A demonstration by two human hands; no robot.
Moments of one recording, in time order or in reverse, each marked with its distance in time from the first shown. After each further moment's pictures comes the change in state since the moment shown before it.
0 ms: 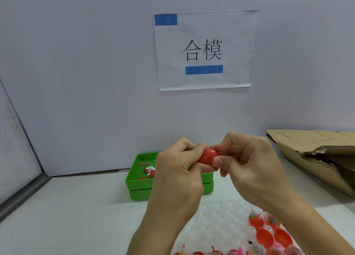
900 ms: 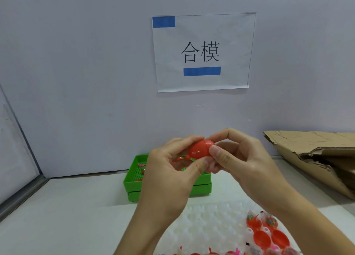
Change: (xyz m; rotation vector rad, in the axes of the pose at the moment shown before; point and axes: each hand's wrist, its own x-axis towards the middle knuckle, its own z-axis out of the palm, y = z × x) left_hand 0.004 0.006 -0.009 -0.397 -0.057 -0.284; right_hand 0.003 -0.002 -0.005 0.396 -0.139 0.127
